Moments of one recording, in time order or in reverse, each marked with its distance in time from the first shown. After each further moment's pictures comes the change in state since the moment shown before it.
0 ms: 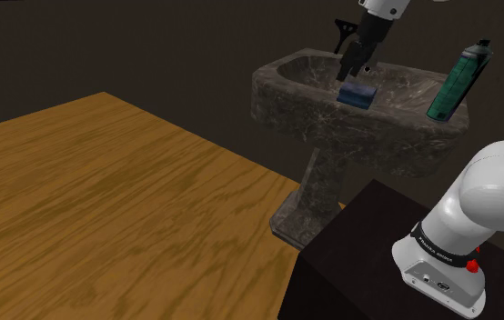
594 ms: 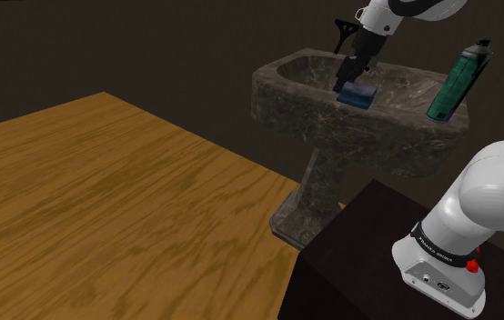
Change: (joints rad) arm -0.003 0.006 -0.017 -0.085 0.006 0.107 -0.016
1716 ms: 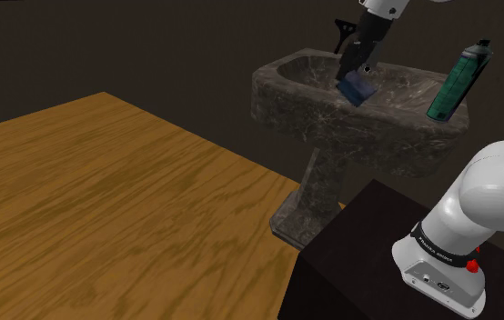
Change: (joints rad) arm 0.003 0.004 0.006 0.092 0.002 -0.088 0.009
